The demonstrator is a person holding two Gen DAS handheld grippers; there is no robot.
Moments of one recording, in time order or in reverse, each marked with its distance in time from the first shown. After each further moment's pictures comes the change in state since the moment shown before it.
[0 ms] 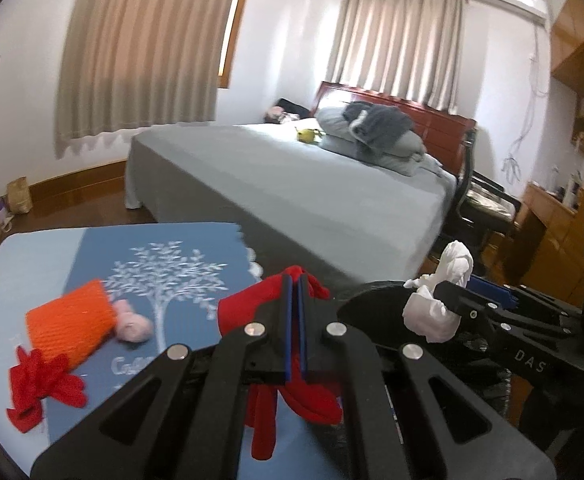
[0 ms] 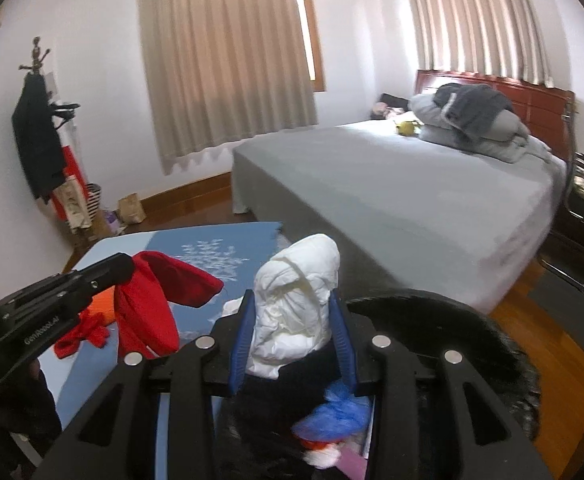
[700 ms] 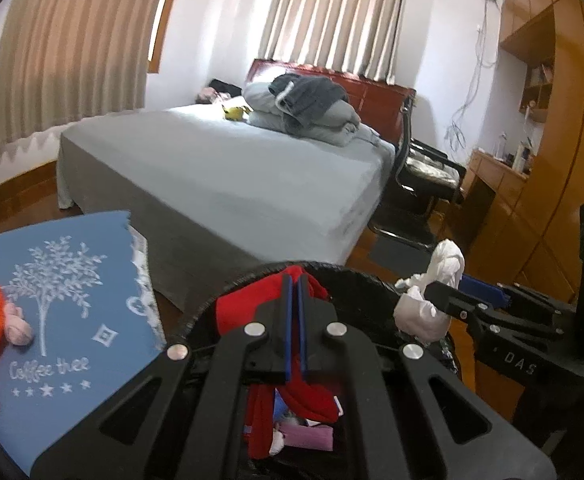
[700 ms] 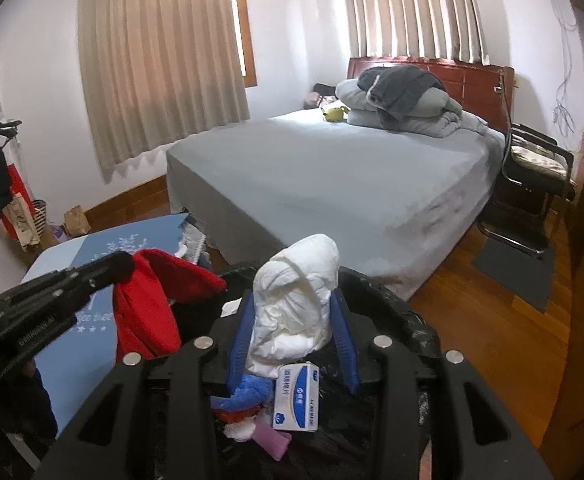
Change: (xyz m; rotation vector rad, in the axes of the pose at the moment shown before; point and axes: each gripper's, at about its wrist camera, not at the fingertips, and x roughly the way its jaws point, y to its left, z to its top) left arm 0.059 -0.096 -0.022 0.087 0.091 -0.209; right arm -0.033 -0.091 -0.032 0.101 0.026 -0.190
